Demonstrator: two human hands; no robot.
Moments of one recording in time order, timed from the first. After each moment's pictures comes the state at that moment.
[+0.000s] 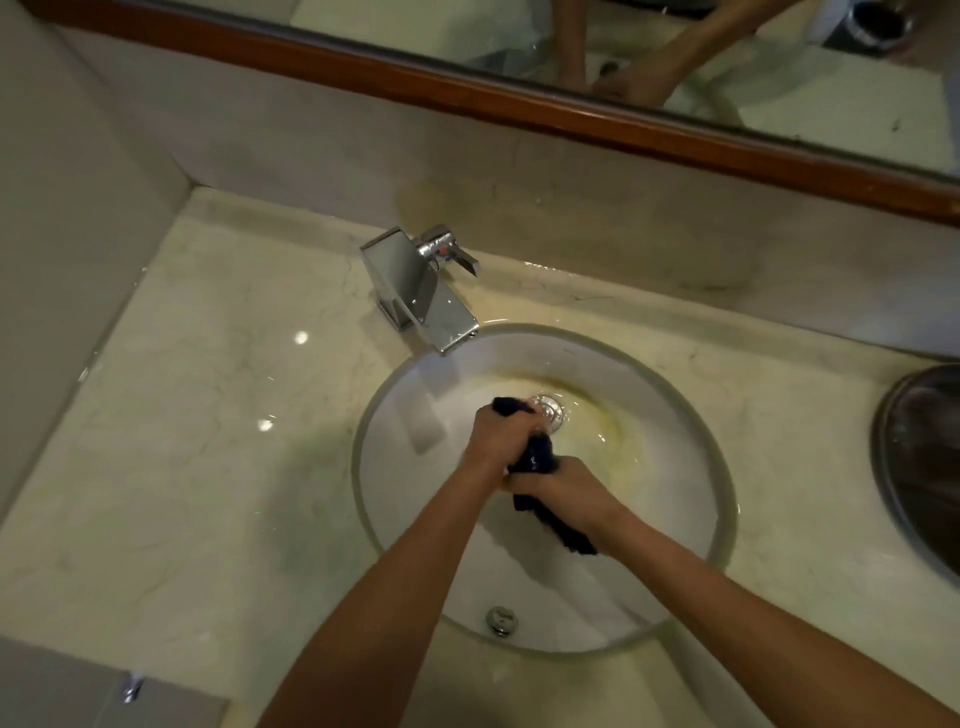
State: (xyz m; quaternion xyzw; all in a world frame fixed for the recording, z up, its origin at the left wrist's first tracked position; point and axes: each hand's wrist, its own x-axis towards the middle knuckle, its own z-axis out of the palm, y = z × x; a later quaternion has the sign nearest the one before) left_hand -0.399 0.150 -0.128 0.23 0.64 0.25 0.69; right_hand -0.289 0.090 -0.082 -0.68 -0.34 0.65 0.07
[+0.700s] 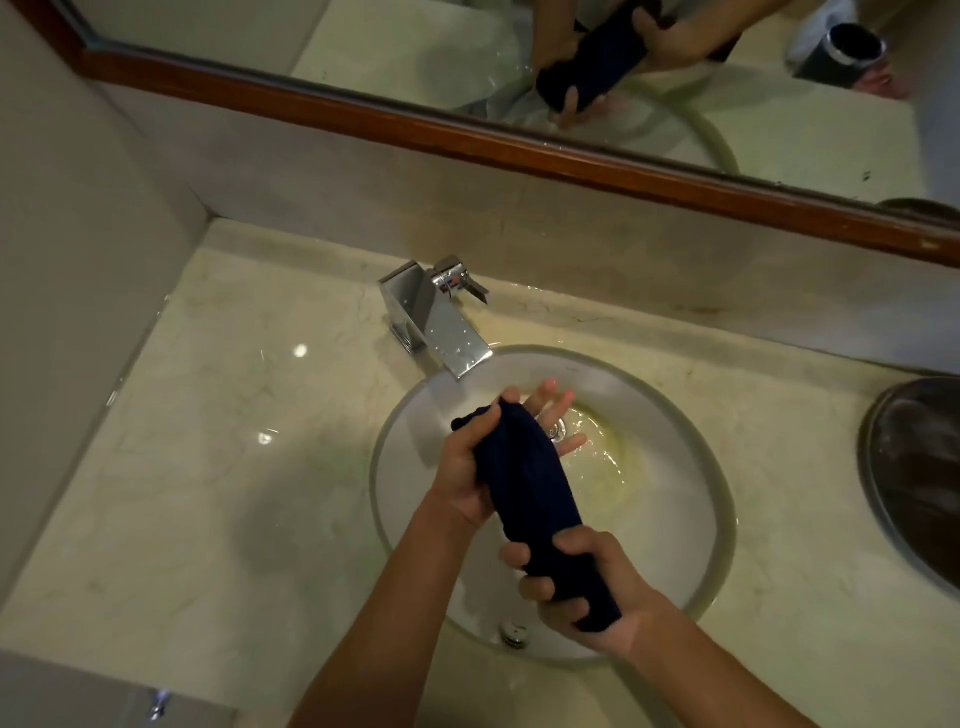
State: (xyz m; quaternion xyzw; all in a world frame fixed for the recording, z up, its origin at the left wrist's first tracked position) left_hand -0.441 0.134 -0.066 0.05 0.17 0.43 0.89; right_hand -0.300 0.039 -0.036 -0.20 0.09 0.94 0.26
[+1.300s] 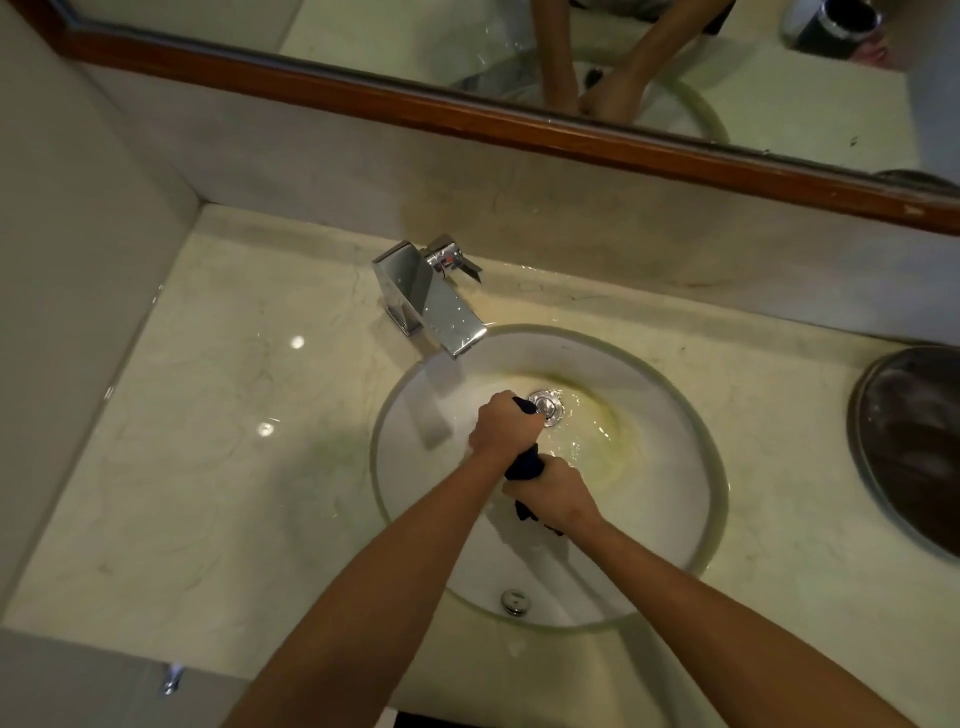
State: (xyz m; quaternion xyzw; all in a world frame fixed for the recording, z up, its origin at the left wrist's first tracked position) left_hand -0.396 0.164 -0.142 0.45 0.72 0.06 0.53; right_hand -0.313 0.080 -0.112 -0.74 -0.41 0.54 0.02
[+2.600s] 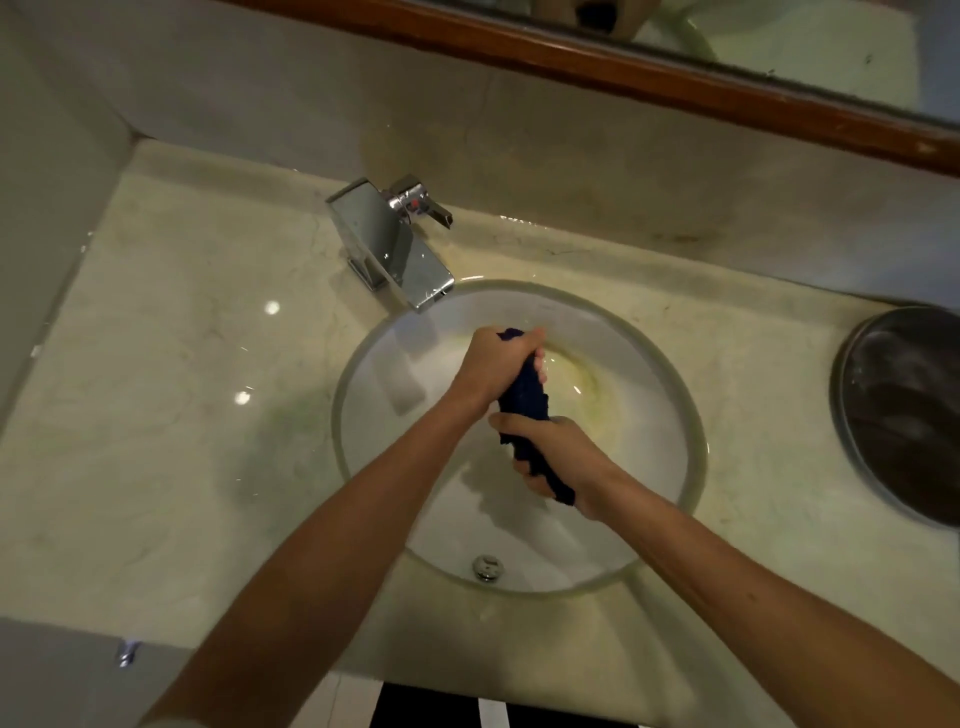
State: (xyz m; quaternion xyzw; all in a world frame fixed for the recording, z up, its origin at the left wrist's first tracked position) left_hand -0.394 0.171 -0.087 0.36 0.56 0.26 0.70; right_hand -0.293 0.082 -0.043 -0.65 -0.21 0.71 0.16
